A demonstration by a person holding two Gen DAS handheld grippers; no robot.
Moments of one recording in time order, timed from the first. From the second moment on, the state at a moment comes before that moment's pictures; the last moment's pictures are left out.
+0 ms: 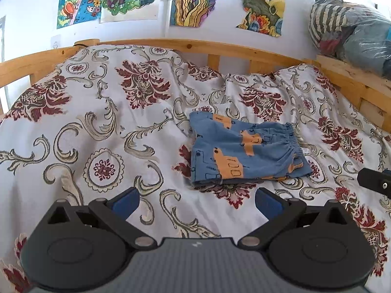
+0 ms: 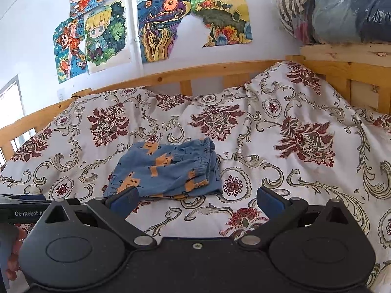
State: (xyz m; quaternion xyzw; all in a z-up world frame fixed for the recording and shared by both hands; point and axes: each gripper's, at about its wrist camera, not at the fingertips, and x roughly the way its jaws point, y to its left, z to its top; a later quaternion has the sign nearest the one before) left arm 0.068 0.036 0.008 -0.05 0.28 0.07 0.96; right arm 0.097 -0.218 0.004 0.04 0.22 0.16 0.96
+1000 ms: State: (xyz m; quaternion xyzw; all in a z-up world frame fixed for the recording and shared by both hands) left arm 0.068 0.036 0.003 -0.04 0.29 0.08 0.95; right arm 0.100 -0.223 0.000 0.04 0.23 0.16 0.96
